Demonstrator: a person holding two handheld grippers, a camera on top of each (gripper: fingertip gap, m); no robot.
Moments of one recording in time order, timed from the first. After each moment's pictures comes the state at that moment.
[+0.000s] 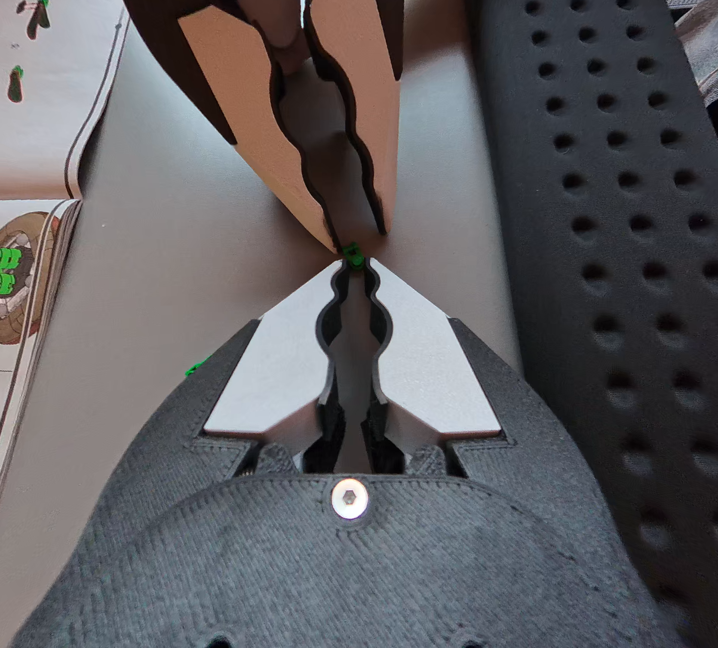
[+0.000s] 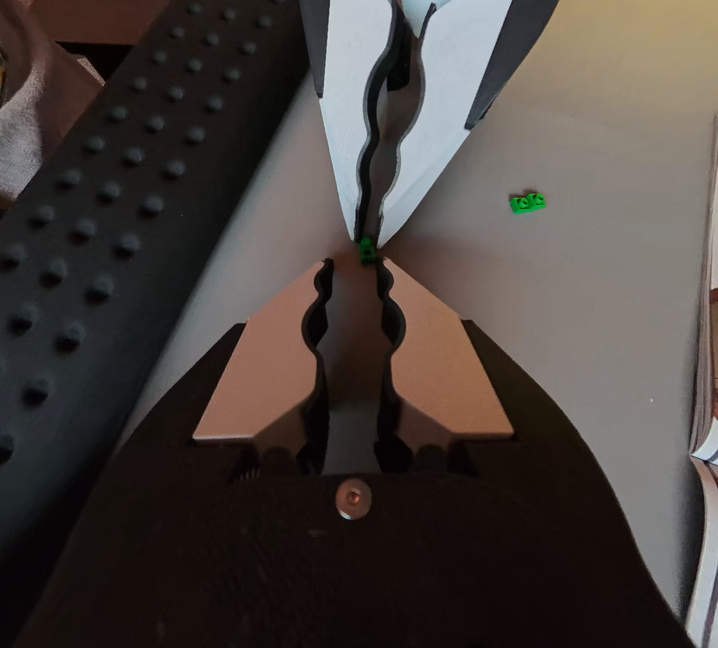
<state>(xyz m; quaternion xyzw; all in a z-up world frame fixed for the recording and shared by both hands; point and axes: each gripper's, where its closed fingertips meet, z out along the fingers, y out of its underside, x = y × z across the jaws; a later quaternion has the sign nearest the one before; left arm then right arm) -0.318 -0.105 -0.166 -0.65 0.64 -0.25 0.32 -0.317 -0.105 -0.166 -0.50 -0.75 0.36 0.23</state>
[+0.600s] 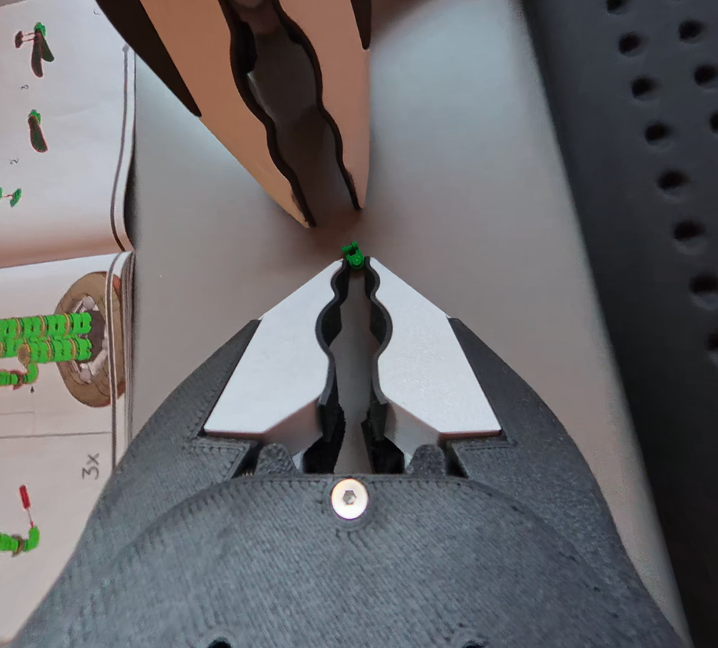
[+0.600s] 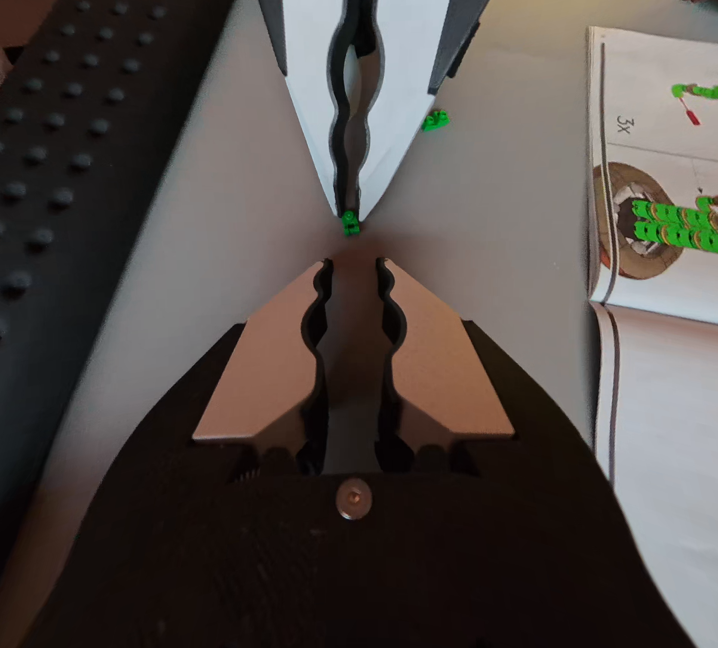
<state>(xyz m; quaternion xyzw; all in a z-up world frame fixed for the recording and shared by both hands) -0.300 -0.069 -0.166 -0.62 0.70 -0.22 0.28 -0.285 -0.057 -0.164 -0.56 -0.71 0.33 0.26</state>
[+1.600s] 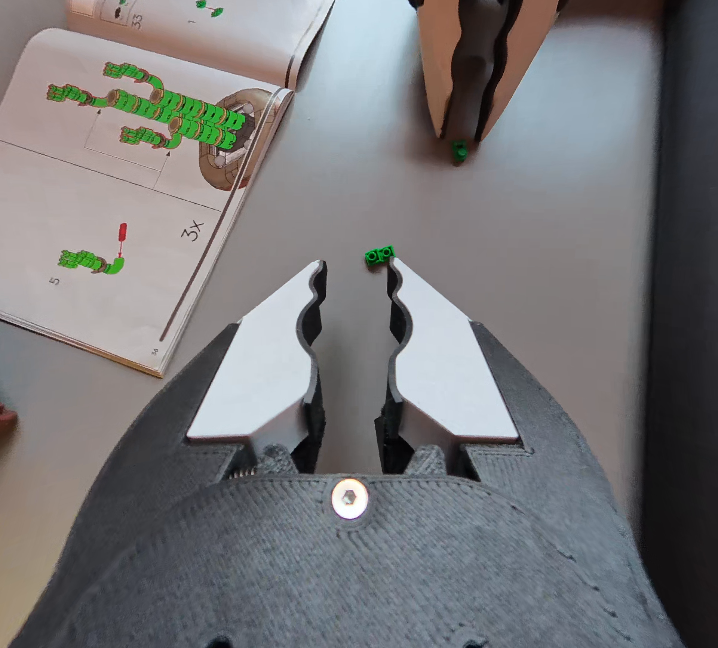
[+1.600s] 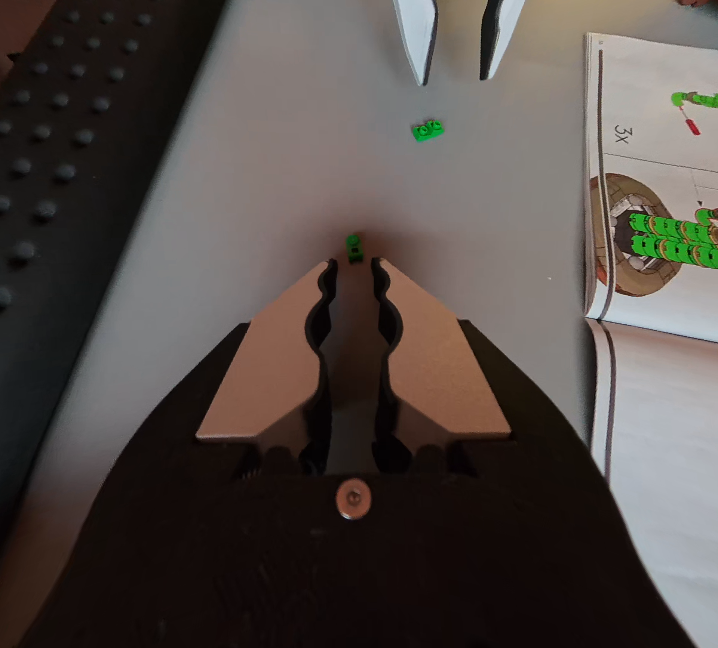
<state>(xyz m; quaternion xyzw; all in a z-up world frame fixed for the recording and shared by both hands) -0.388 -0.024 -0.146 -0.75 0.53 -0.23 0.33 -0.294 -0.055 -0.165 -0.56 -0.71 0.33 0.26</state>
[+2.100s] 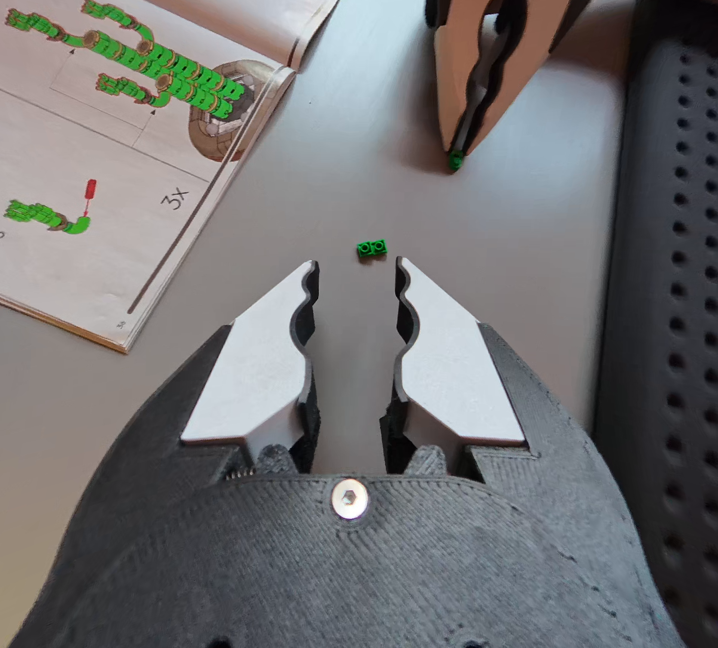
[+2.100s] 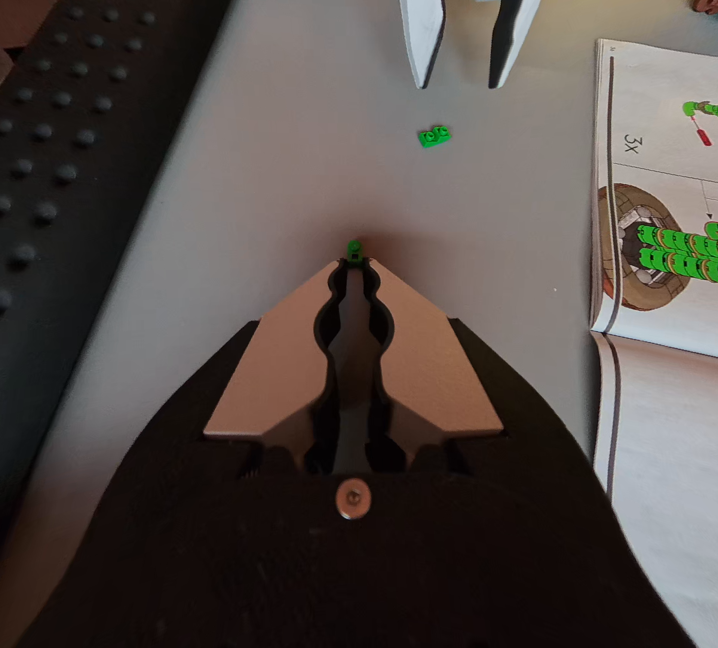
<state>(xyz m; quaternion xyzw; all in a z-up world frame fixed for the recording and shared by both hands) -0.392 -0.026 -0.148 -0.78 0.48 -0.27 0.29 -0.298 -0.058 -0.165 -0.56 -0.72 0.33 0.25</state>
